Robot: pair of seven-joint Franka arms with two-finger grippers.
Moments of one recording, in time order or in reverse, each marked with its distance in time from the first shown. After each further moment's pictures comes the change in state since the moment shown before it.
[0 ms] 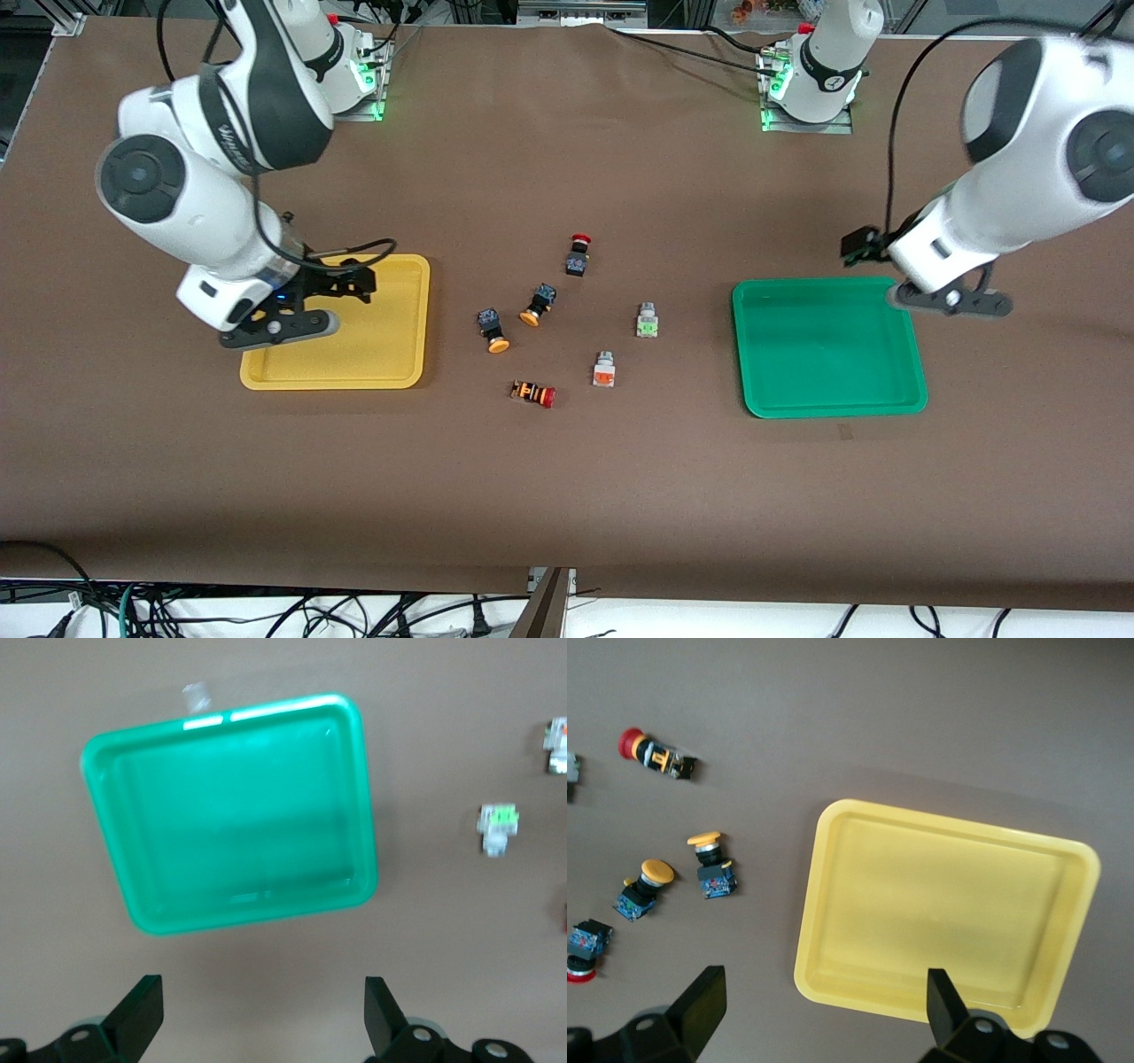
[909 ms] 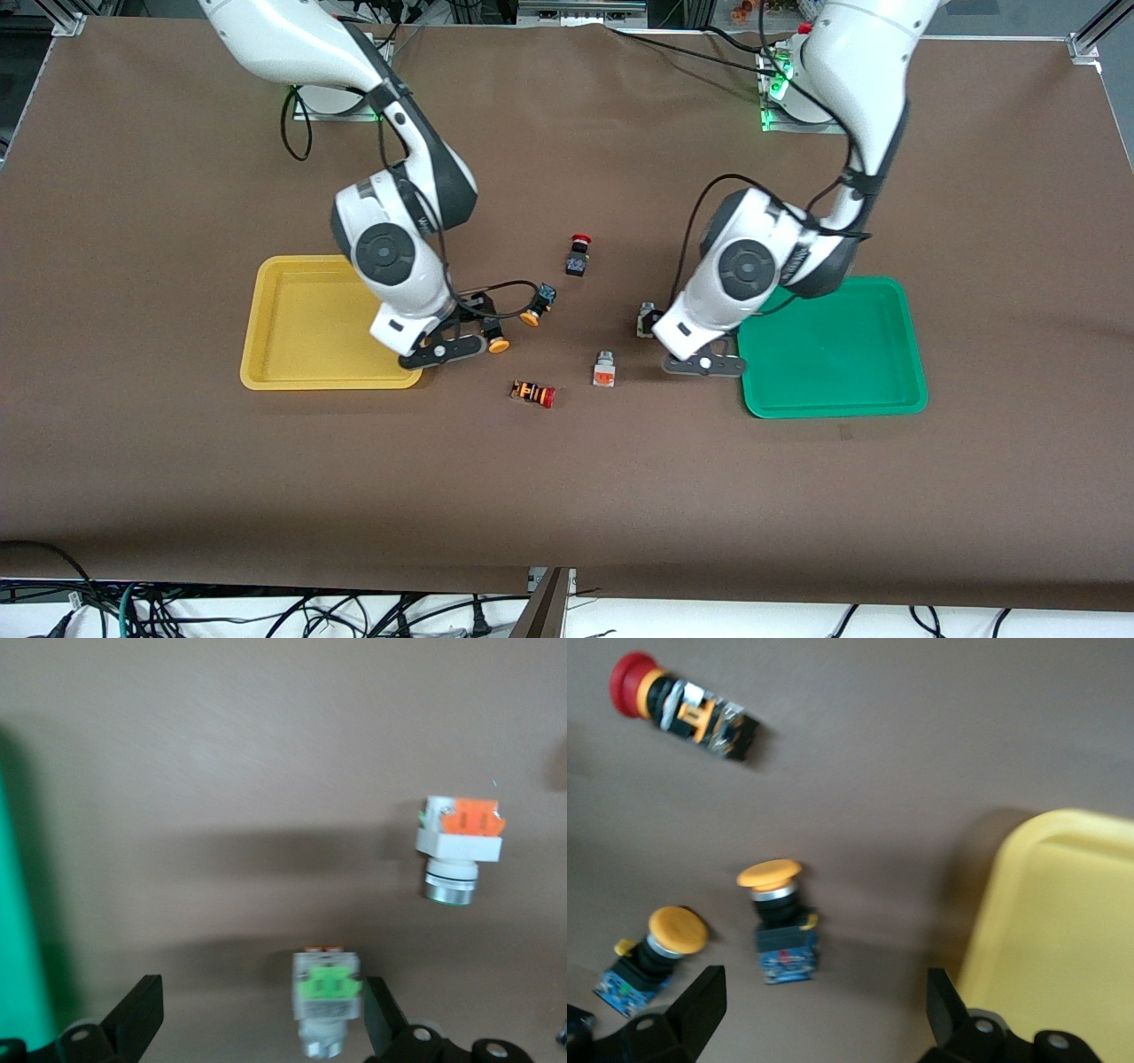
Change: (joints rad) left arm -0.339 0.424 -0.007 0.010 -0.061 0.547 -0.409; right arm 0.213 0.264 0.006 -0.108 0.002 0.403 0.199
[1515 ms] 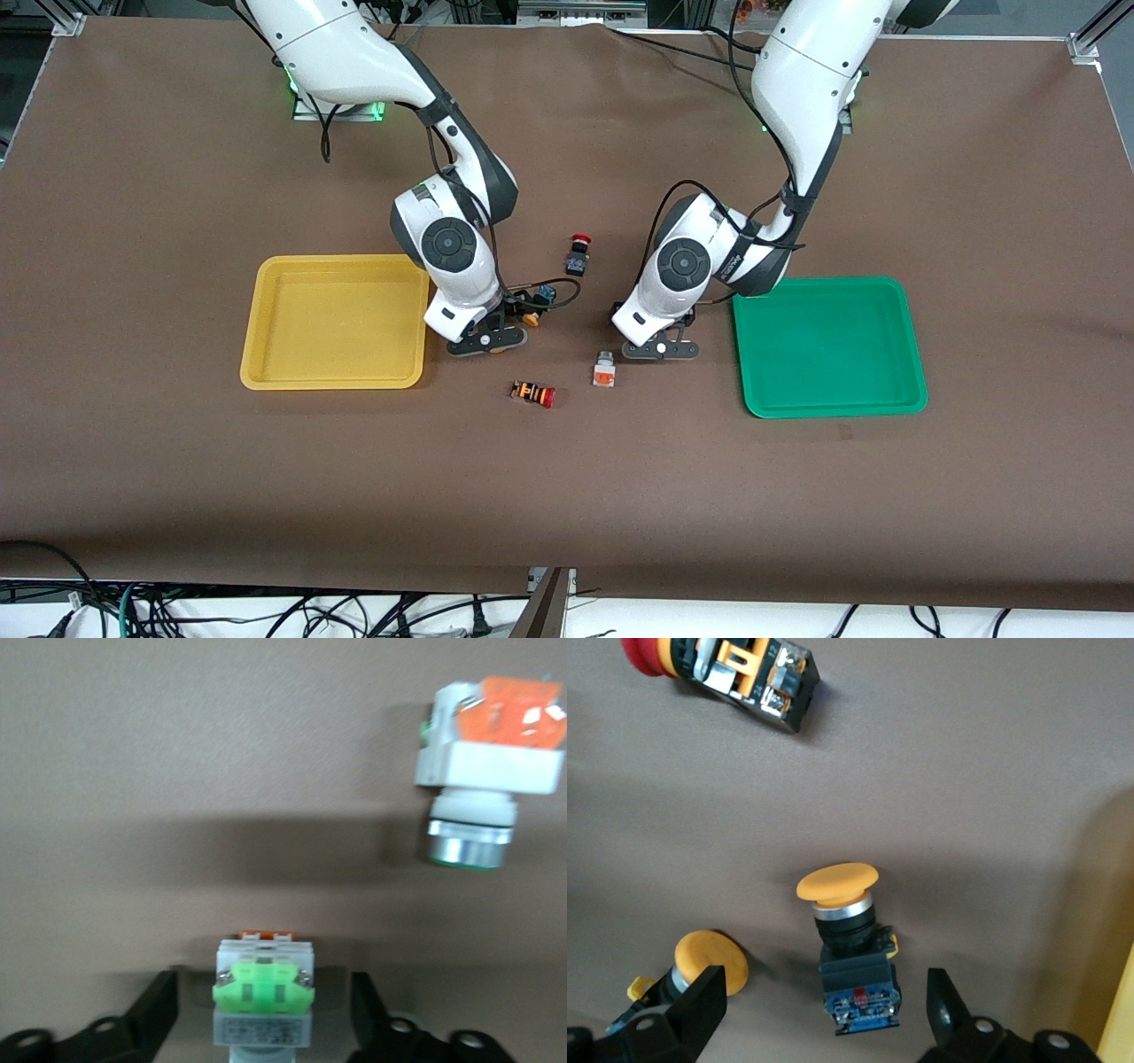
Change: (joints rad) left arm -0.066 0.075 0.005 -0.043 0.000 0.084 -0.077; right arm 0.067 0.076 -0.016 -0.014 -0.002 0.124 0.068
